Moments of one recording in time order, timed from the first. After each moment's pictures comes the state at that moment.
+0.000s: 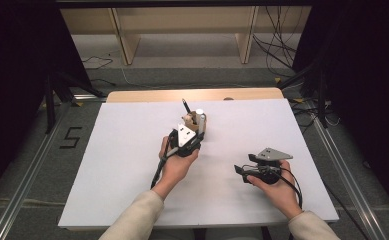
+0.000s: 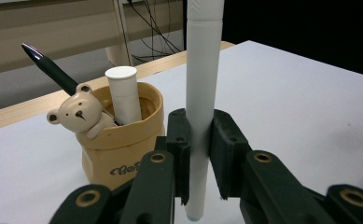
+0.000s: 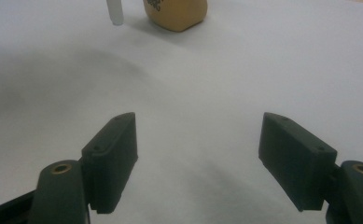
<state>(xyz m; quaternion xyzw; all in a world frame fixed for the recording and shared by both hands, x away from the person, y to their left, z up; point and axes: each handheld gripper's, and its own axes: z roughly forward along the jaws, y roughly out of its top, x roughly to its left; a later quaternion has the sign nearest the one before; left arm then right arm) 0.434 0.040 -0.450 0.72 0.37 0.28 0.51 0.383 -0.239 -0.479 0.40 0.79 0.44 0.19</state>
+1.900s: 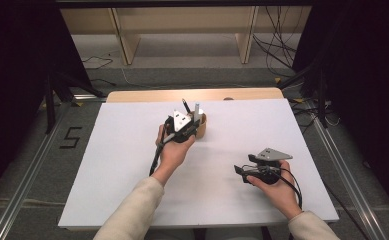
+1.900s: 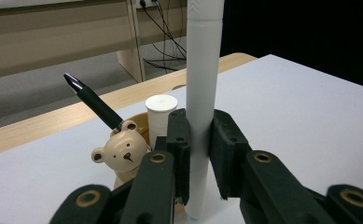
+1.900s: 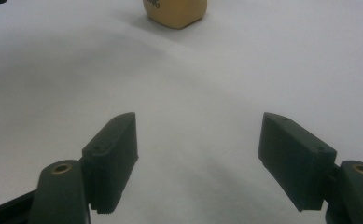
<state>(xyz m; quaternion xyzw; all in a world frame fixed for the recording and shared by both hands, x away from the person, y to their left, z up) 0.467 0.050 -0.433 0.71 0.39 0.29 0.51 0.383 -0.239 -0.481 0.40 0.79 0.43 0.18</state>
